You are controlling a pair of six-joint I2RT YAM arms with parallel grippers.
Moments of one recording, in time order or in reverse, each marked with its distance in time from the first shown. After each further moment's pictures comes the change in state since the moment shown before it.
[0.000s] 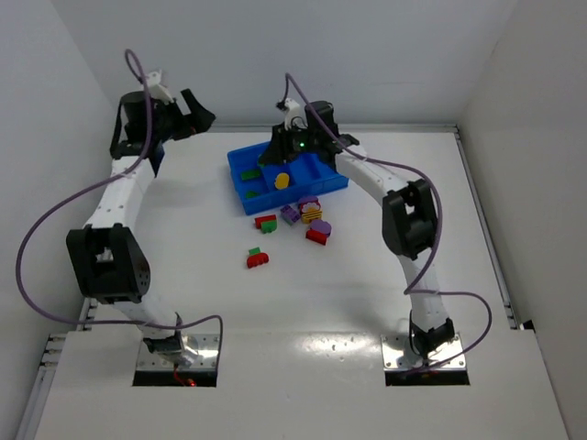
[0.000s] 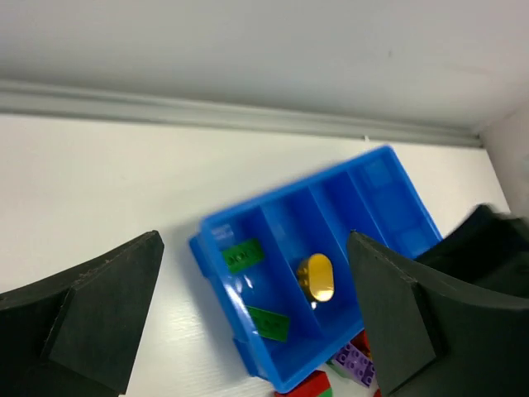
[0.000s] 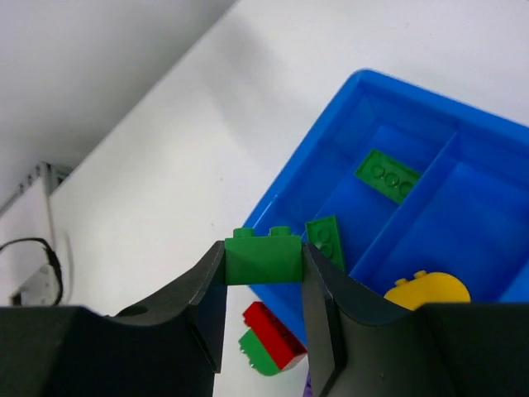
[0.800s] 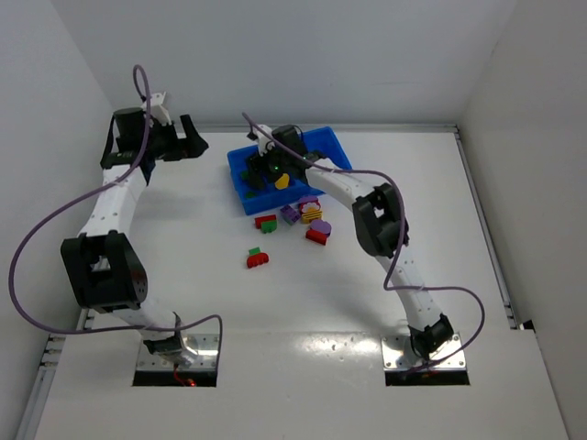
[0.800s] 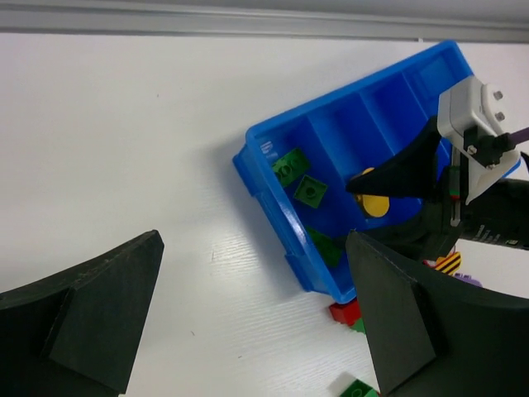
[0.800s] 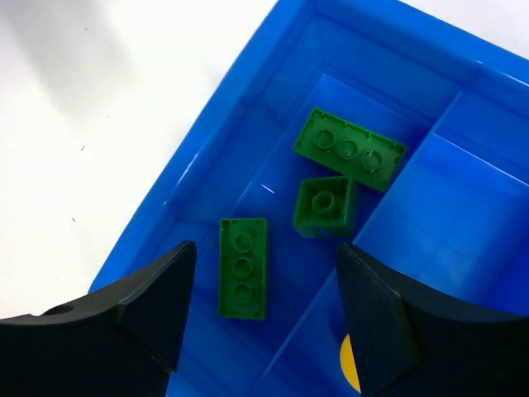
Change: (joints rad) left arm 0.098 -0.085 -0.085 -0.176 0.095 0.217; right arm 0.137 0.259 0.203 -0.128 0.328 -0.240
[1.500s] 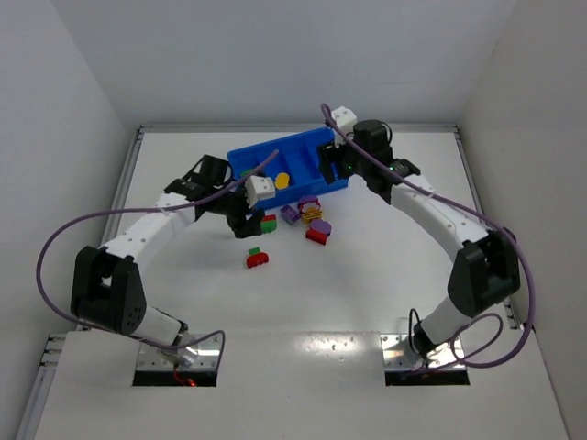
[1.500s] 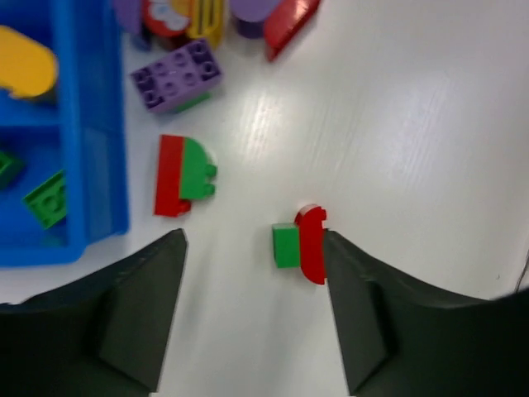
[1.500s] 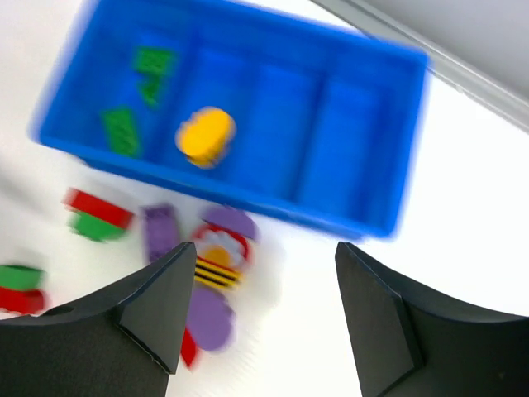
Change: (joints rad) left arm -0.439 -0.146 -0.282 -0.335 0.189 0.823; right arm -0.146 -0.852 -0.760 0.039 0.264 -0.084
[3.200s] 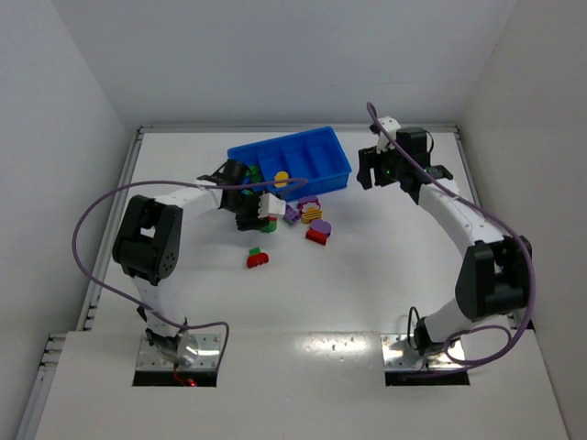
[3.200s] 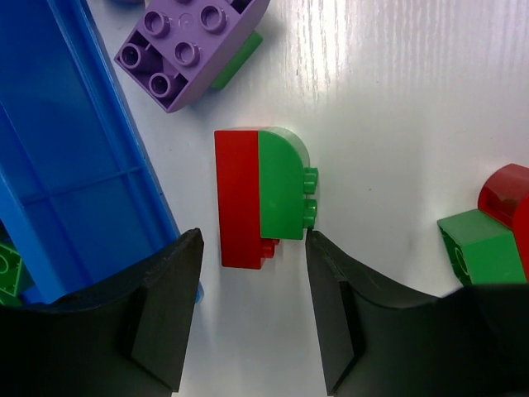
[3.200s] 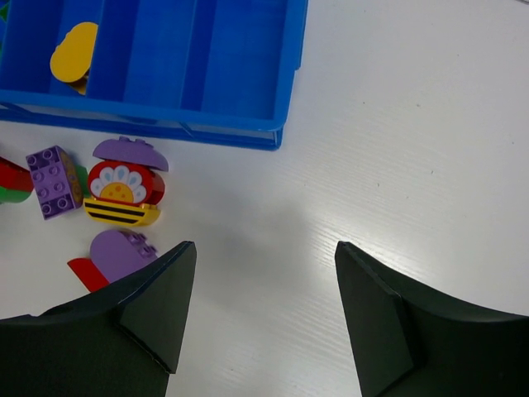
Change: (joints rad) left arm -0.024 0.409 0.085 0.124 -0.112 0.537; right arm -0.281 -0.089 -0.172 -0.060 -0.085 0.000
